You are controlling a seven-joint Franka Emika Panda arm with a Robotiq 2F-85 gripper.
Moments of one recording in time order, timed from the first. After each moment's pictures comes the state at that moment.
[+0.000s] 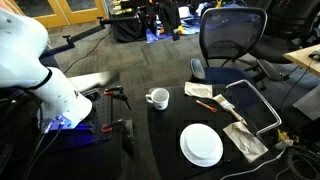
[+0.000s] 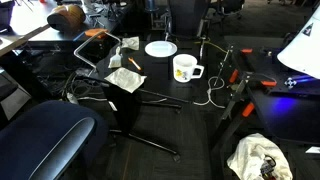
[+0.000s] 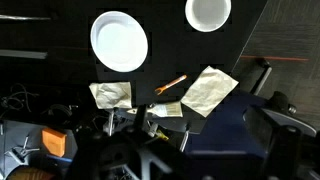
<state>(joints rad) -0.04 -0.38 0.14 -2.47 -0.24 2.26 0.15</state>
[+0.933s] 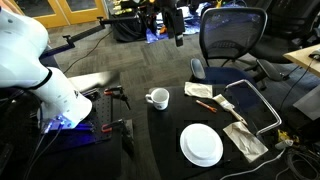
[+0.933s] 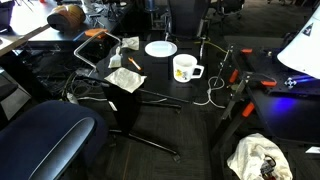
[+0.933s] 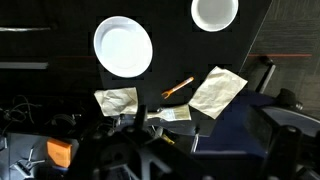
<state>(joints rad) -0.05 -0.34 0.08 -2.45 -0.24 2.26 0.14</state>
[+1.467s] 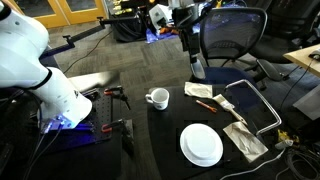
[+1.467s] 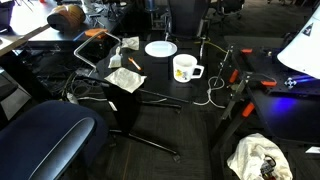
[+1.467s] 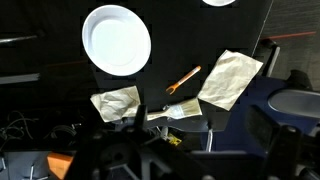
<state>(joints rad) -0.06 -0.14 0.01 -2.39 -0.23 2.42 0.18</state>
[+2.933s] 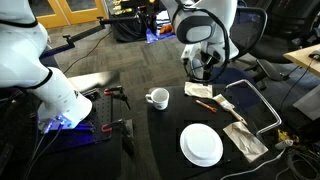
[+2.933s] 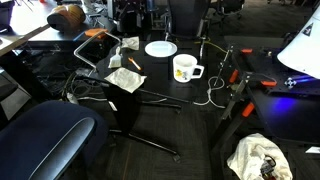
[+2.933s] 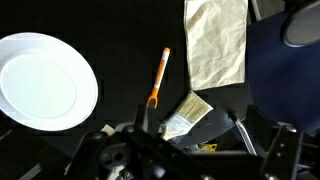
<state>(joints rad) -0.03 0.43 -0.05 -2.04 0.06 2.61 0.49</state>
